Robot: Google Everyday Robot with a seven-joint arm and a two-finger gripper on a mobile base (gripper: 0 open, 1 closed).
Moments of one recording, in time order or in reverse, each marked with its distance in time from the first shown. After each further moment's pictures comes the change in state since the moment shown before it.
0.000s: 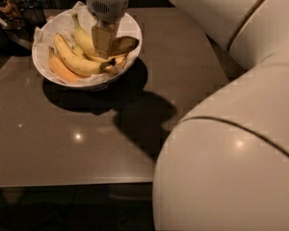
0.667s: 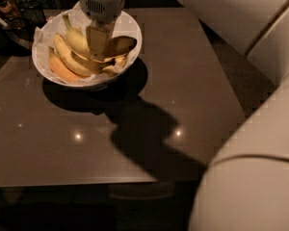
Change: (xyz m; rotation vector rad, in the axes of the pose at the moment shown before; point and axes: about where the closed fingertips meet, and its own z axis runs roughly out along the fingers) arm -0.001 0.025 -0.021 0.019 -0.012 -0.039
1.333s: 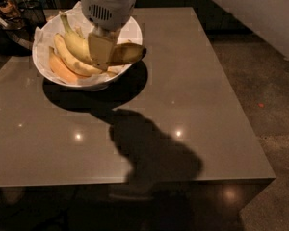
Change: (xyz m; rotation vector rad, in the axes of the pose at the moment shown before) arm 0.023 0.053 -0.041 0.048 -0.039 0.011
